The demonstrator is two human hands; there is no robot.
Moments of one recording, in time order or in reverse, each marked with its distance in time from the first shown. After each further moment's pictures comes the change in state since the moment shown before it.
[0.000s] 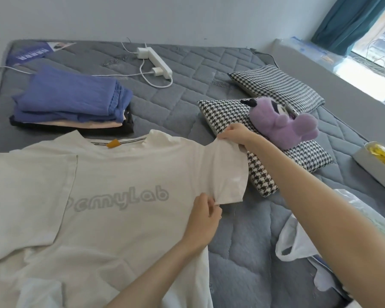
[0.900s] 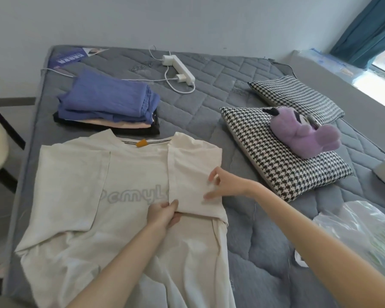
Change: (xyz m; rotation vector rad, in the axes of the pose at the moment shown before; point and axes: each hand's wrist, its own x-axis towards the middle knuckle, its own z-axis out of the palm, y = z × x) left_hand 0.004 -0.055 -0.113 -0.560 0.381 -0.583; right_hand -0.078 0.009 0.098 -0.337 -0.460 -0.148
